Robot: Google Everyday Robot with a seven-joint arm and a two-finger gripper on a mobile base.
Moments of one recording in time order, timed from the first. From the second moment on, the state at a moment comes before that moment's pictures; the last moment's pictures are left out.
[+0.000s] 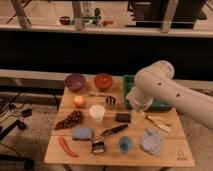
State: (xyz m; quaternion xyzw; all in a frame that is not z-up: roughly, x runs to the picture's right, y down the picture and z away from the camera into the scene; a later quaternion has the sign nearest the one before) arm 0.106 0.093 0.658 -0.26 -0.08 -0.03 0.96
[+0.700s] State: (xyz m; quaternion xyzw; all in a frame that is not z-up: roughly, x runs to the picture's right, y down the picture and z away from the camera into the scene) arm 0.069 0.088 0.656 -0.26 -0.10 -0.05 0.96
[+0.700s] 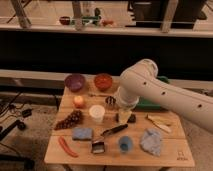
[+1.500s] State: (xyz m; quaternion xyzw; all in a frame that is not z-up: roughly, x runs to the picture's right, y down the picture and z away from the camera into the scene) arm -0.001 0.071 0.693 -0.26 -0.10 -0.08 0.96
